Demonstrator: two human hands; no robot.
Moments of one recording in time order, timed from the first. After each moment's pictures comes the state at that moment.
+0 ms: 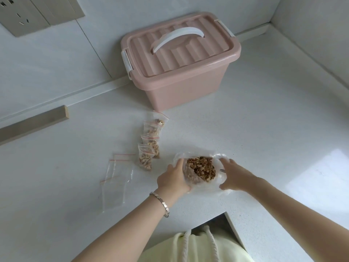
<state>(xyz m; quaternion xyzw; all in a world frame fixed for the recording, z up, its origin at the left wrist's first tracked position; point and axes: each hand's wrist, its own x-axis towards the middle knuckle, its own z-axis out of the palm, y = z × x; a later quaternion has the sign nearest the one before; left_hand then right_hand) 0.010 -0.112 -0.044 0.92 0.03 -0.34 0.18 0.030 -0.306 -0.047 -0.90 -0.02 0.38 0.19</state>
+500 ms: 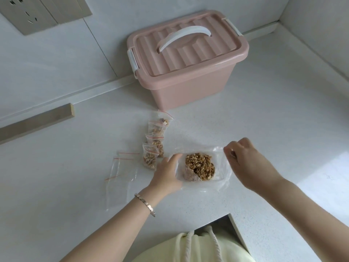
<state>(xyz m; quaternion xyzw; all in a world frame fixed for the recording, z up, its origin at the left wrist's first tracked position) 0.013 -0.076 -0.046 0.90 0.03 -0.28 0.33 0.029 -0.292 0.034 -0.97 -0.06 0.14 0.21</state>
